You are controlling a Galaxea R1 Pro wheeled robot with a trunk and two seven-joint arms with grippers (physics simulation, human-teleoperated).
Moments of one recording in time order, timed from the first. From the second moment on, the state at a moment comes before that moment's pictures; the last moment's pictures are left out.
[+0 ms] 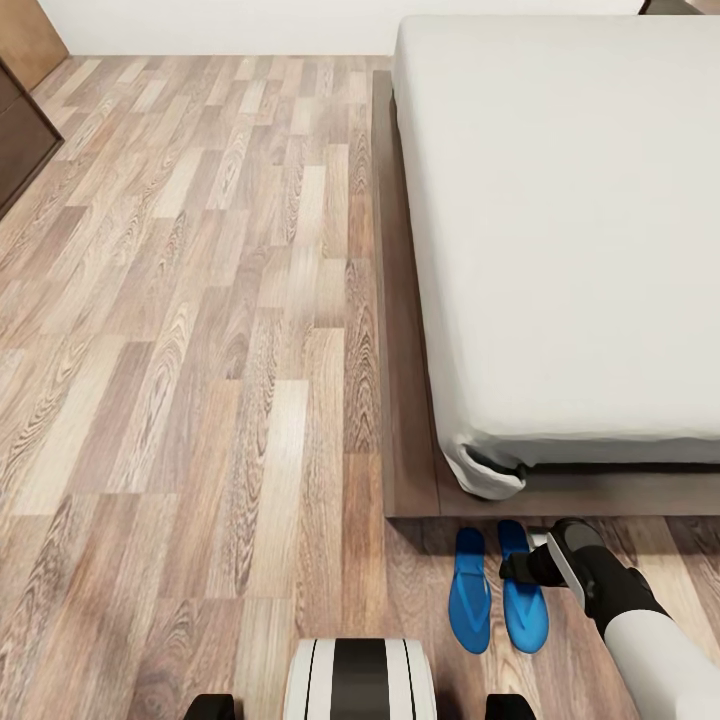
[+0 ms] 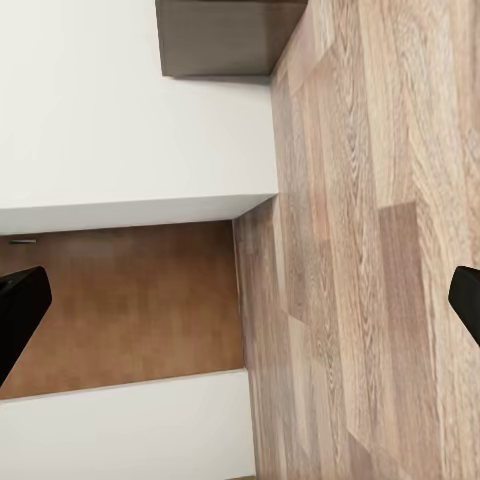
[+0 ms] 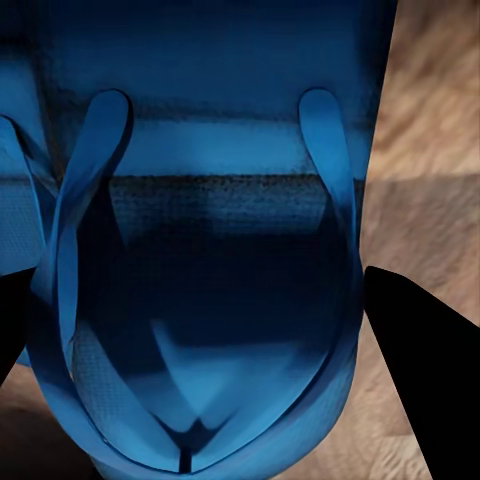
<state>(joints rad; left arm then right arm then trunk) -0.74 0.70 -0.37 -0.44 0.00 0.15 0.75 -0.67 -0.19 -0.05 -0.70 0.03 0.95 0.19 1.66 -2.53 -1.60</state>
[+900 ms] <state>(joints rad) -0.74 0.70 -0.37 -0.44 0.00 0.15 0.75 -0.67 -0.19 -0.05 -0.70 0.03 0.95 0.19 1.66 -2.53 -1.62</state>
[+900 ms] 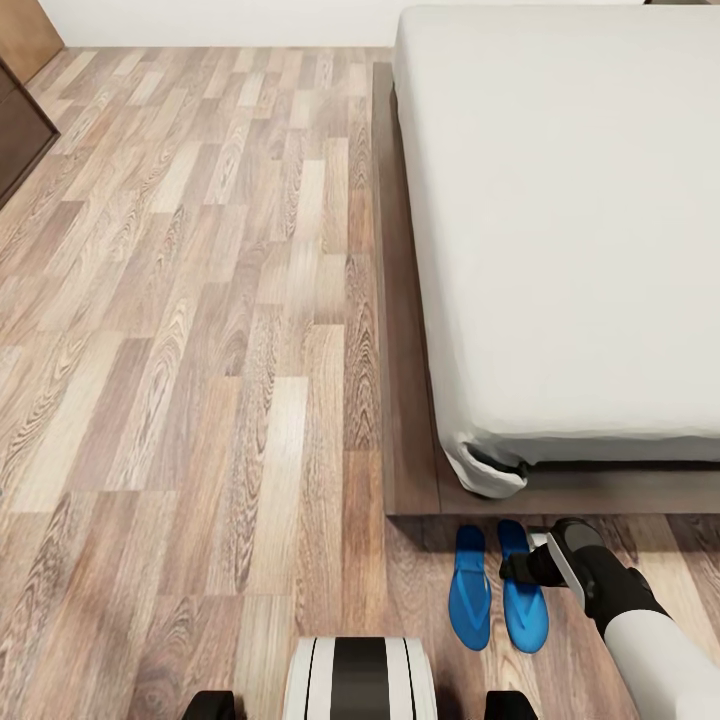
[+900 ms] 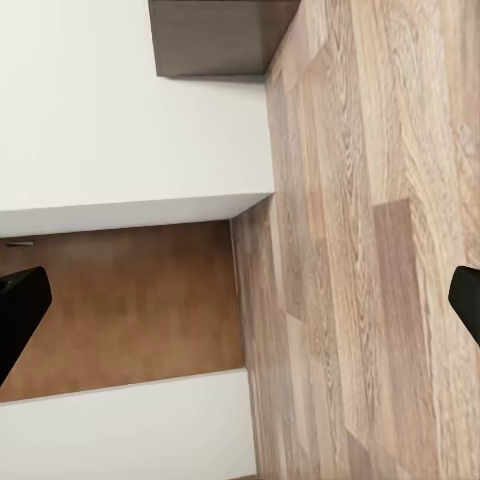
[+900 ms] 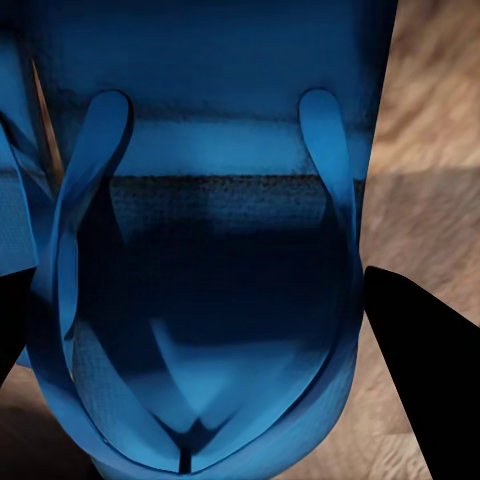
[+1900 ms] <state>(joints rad) -0.74 0.70 -0.37 -0.44 0.00 0.15 0.75 -0.67 -0.19 -0.05 -0.70 0.02 0.95 0.19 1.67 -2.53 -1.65</state>
